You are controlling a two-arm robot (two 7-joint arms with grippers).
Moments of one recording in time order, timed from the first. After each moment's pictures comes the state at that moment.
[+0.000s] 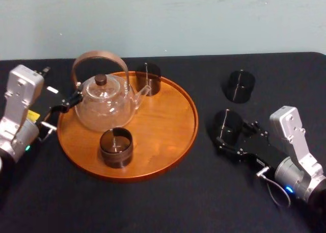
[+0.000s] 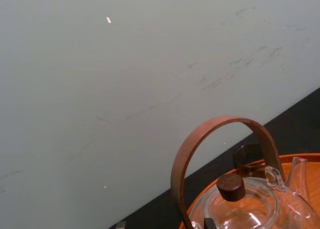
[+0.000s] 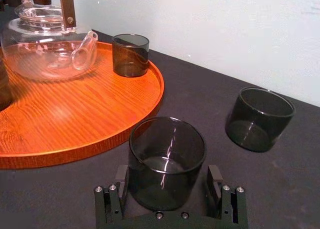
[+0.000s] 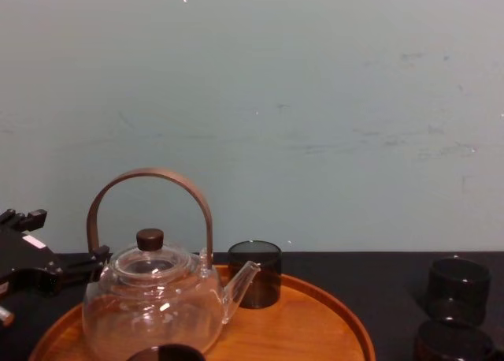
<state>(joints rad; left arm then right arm) -0.20 0.60 0.45 -1.41 -0.25 -0.12 0.03 0.02 0.46 -0.33 -1.43 0.24 -0.06 0.29</state>
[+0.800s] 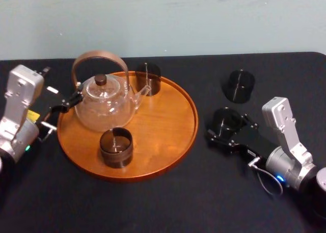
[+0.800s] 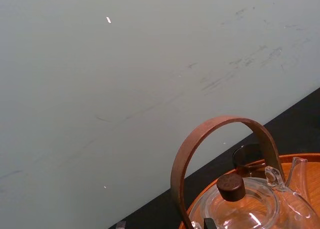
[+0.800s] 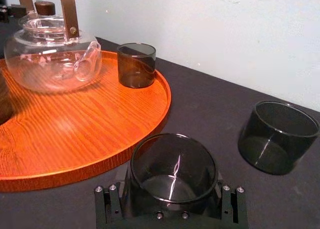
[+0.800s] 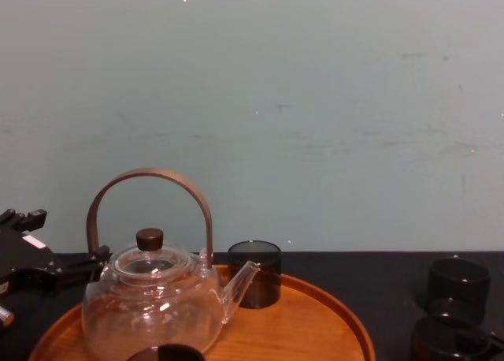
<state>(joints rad) -0.20 0.60 0.45 -1.41 -0.25 -0.12 0.03 0.11 0.39 -0.31 -1.30 0.22 -0.09 0.39</state>
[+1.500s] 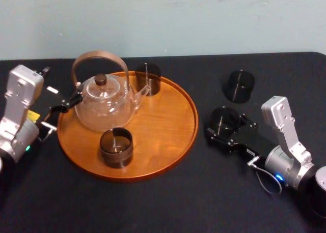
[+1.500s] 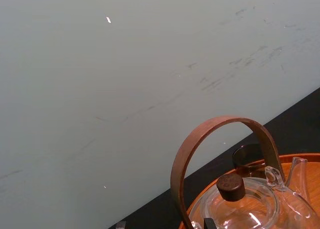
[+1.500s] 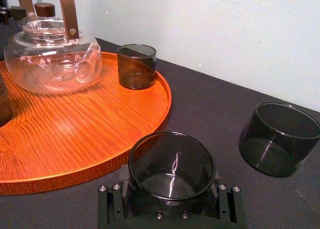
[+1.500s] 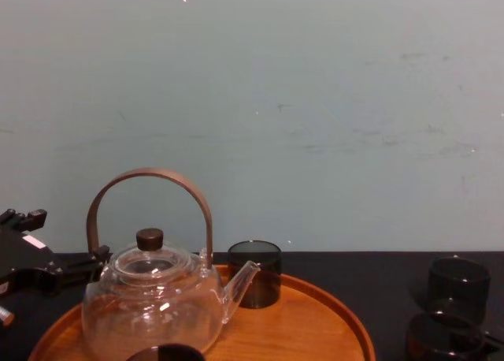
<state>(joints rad) -0.20 0.60 0.45 -1.41 -0.25 -0.12 0.03 0.12 0.38 -0.31 -1.29 0.22 -0.10 0.40</state>
